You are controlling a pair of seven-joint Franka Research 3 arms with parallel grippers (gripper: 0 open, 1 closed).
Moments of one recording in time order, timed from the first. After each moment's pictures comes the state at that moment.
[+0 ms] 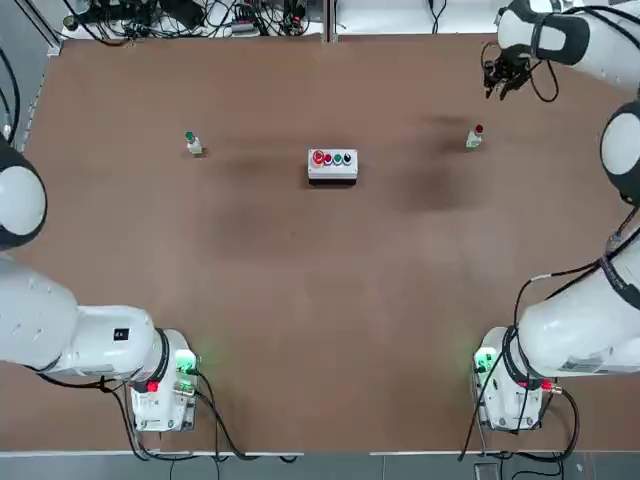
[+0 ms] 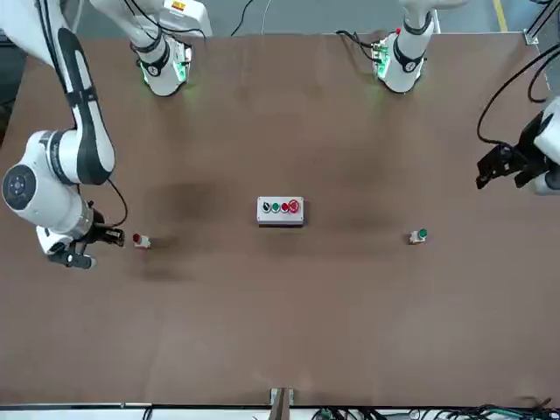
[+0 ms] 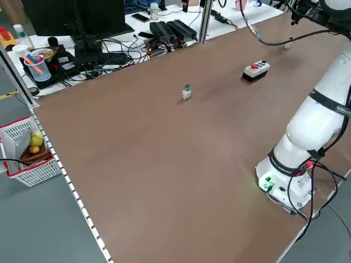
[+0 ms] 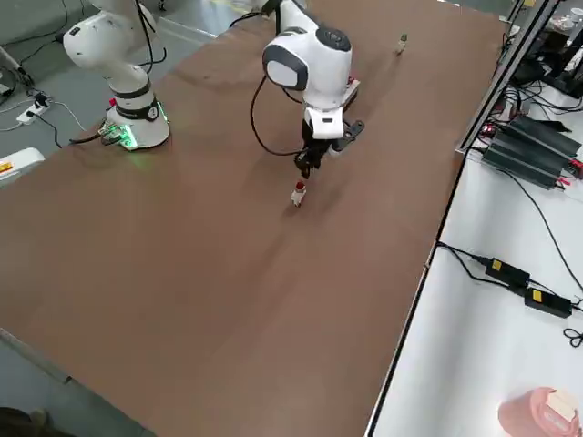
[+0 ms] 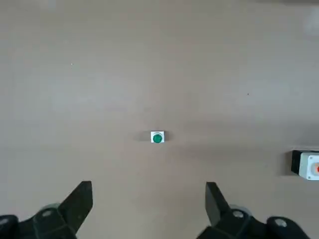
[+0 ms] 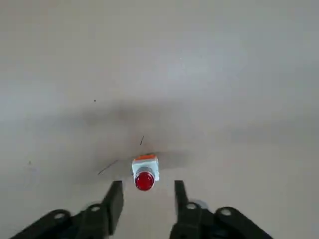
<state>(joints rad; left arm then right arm) 0.01 0.05 -0.05 -1.55 -0.02 1.68 -0.05 -0.04 0.28 0.02 -1.89 -0.03 2.16 0.15</state>
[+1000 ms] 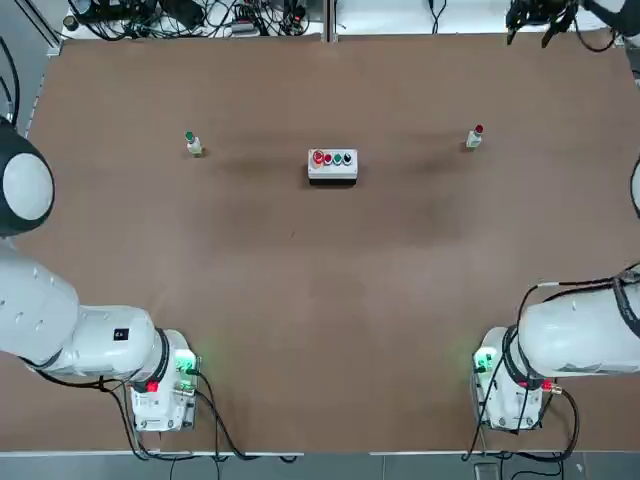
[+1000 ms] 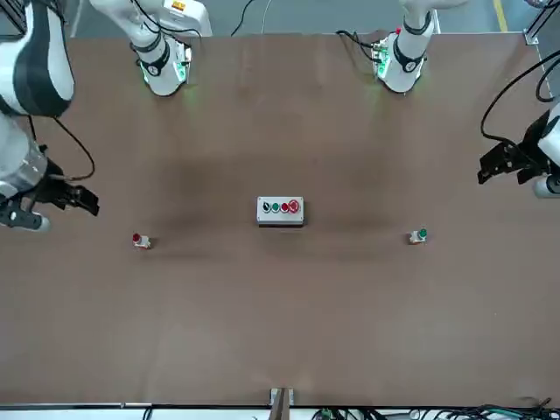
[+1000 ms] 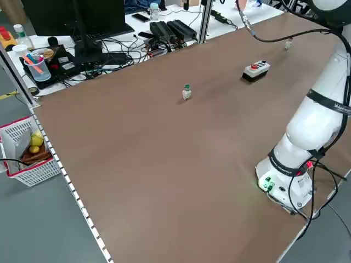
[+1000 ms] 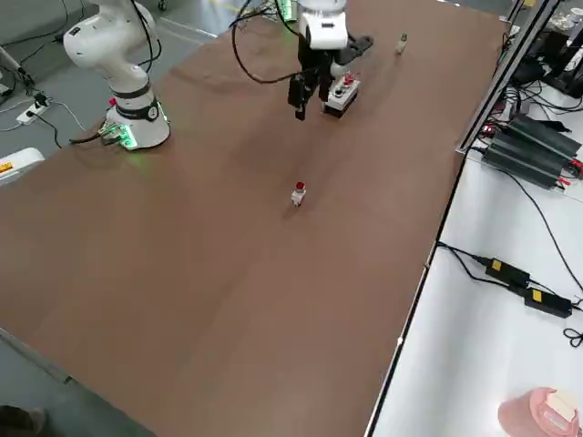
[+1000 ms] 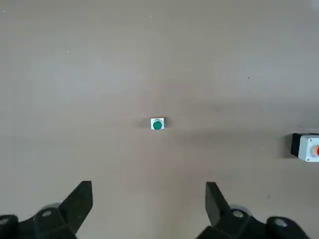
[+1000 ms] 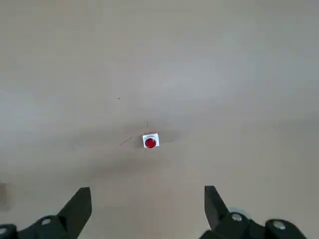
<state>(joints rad) 0.01 0.10 -0.05 -1.47 -0.02 1.58 -0.02 -0.04 0.05 0.03 -1.75 -0.04 1.85 0.15</state>
